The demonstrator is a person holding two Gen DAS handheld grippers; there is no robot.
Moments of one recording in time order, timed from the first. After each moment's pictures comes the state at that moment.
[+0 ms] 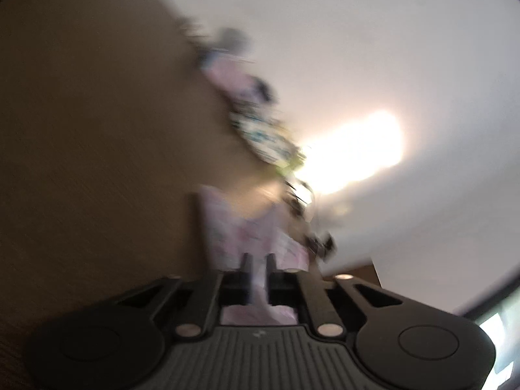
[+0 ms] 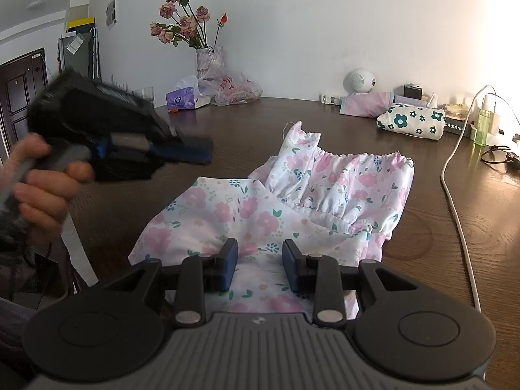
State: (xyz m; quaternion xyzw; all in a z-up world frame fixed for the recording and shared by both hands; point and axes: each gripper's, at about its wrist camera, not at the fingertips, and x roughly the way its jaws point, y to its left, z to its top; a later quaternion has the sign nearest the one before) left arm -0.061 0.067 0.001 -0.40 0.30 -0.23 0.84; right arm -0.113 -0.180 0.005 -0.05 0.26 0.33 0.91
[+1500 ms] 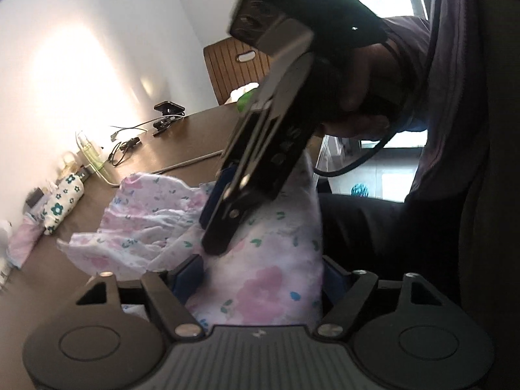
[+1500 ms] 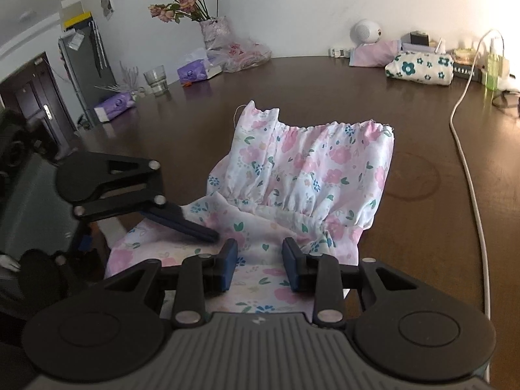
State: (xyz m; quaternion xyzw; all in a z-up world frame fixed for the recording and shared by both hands) left arm -0.163 -0.080 -0.010 0.32 0.20 -0.44 0.82; right arm -0.125 -0.207 0.011 0.00 0.36 0.37 0.86
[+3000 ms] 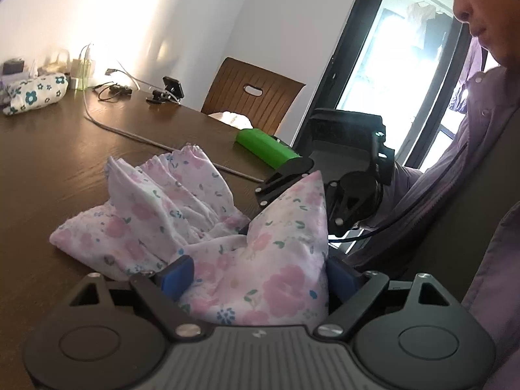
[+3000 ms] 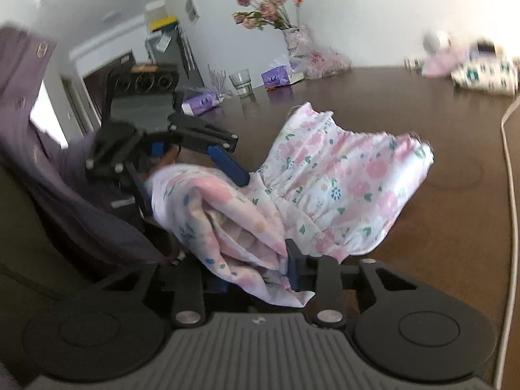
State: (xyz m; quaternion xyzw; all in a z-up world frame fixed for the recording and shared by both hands) left arm -0.093 -0.020 0.024 0.01 0.32 -0.54 0.78; right arm -0.128 -0.267 -0.009 0.03 0.32 0.52 0.79
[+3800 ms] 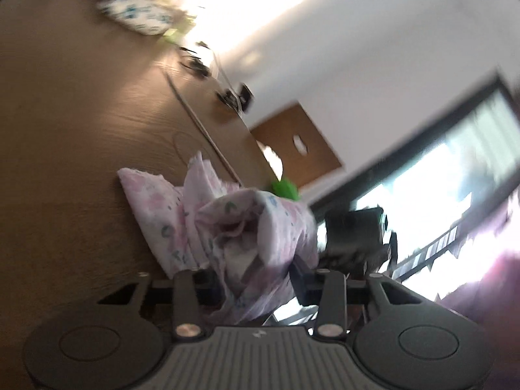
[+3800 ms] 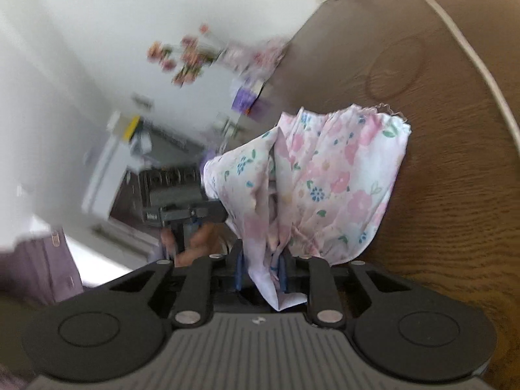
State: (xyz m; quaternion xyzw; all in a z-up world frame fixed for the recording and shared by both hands) left arm -0.042 0.015 -0.012 -0.32 0.41 -0.43 0.74; right arm -0.087 -0.285 -0.026 0.33 0.43 0.46 0.70
